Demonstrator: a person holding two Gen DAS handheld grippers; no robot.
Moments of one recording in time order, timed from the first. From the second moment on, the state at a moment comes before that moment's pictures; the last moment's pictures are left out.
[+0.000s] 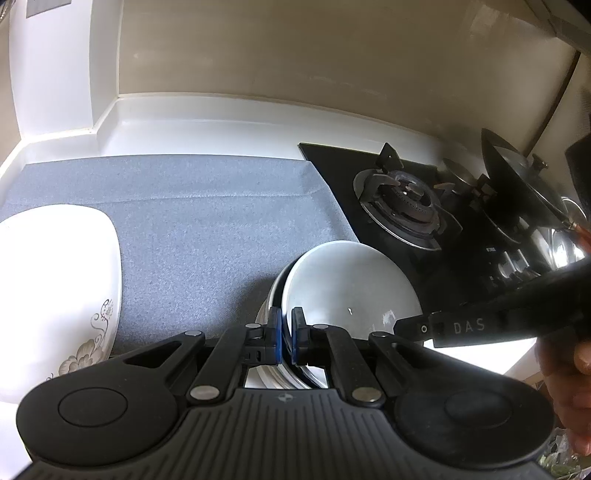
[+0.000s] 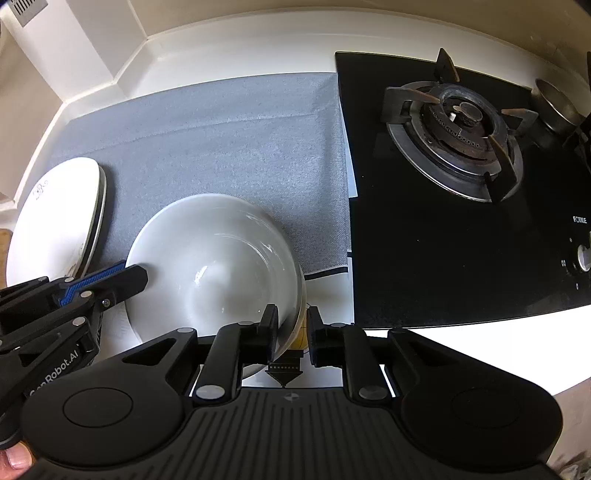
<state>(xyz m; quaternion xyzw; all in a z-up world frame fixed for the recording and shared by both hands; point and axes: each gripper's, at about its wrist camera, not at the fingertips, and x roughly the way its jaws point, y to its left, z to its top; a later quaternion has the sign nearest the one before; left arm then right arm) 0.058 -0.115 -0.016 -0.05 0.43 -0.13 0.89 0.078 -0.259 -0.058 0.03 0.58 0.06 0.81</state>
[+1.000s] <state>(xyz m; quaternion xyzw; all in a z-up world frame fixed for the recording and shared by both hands) 0.053 -0.103 -0.058 -0.25 0.49 0.00 0.83 0.133 -0.287 -0.093 0.04 0.59 0.22 0.77</state>
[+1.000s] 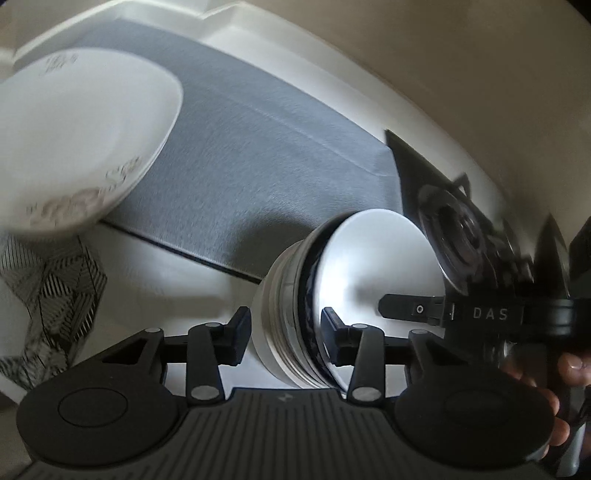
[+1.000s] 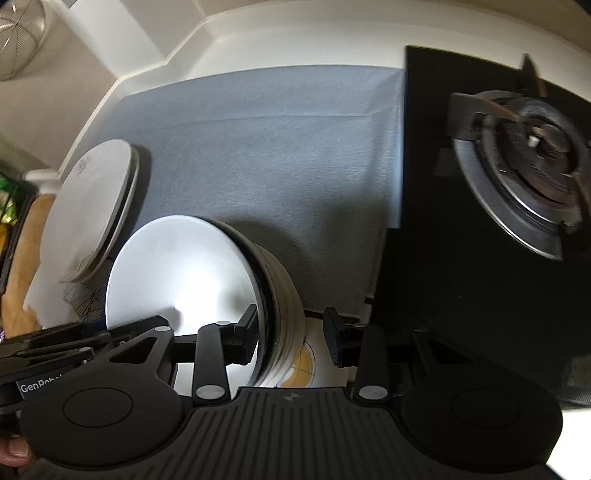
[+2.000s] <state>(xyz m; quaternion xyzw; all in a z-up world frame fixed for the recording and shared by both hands) 0.040 -0.075 -0.055 -0.23 0.47 0.07 0.85 0.141 -0.219 -0.108 -0.01 0.59 0.35 0.73</state>
